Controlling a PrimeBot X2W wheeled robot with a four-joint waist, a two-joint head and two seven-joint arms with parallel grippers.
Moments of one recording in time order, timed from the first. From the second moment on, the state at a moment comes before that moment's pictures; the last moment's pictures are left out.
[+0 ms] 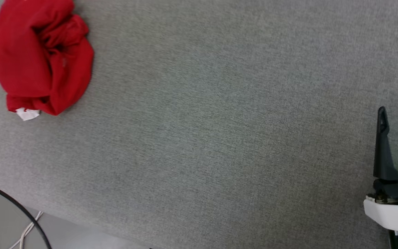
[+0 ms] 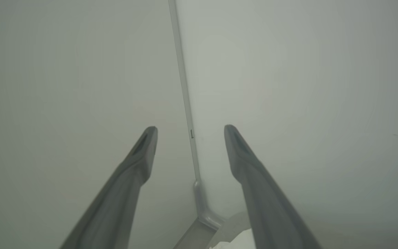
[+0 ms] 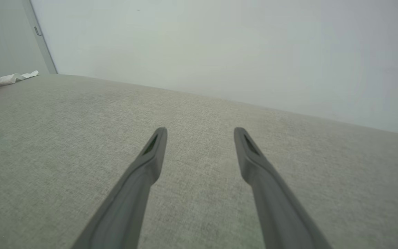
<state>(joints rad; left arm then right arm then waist) -0.94 0.42 0.38 0.47 -0.29 -0.12 -0.22 -0.03 -0.05 -0.13 -0.30 -0.13 0.13 -0.26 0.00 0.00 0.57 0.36</state>
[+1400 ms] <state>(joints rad) -0.94 0.87 -0.34 0.60 -1.09 -0.13 0.69 -0.12 -0.05 -0.05 -0.44 -0.11 0.13 -0.26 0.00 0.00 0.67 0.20</state>
